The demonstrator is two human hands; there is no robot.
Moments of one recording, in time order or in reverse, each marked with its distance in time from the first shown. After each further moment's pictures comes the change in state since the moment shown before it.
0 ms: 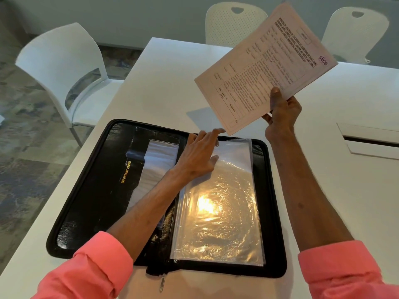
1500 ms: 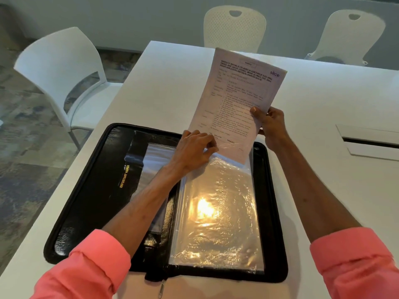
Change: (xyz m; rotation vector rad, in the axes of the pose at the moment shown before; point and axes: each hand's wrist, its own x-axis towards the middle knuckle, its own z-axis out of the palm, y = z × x) left_hand 0.018 -0.024 -0.006 0.051 0.083 0.022; right_hand 0.028 0.035 -0.029 -0.341 -0.413 0.005
